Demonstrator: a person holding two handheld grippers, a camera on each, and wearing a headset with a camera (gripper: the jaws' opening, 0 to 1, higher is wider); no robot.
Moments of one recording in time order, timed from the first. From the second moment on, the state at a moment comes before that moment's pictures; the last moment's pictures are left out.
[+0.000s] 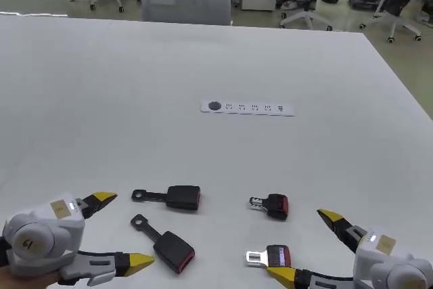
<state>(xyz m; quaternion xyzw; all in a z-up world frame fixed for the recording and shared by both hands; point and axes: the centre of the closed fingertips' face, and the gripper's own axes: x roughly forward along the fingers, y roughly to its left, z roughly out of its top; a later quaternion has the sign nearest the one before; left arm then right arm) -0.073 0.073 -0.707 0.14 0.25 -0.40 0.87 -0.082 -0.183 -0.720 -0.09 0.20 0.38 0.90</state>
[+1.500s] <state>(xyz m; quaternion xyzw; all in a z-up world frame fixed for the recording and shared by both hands) -0.069 0.049 -0.784 0.26 0.31 -0.53 0.75 -0.078 -0.169 -0.791 -0.13 0.29 0.48 0.82</state>
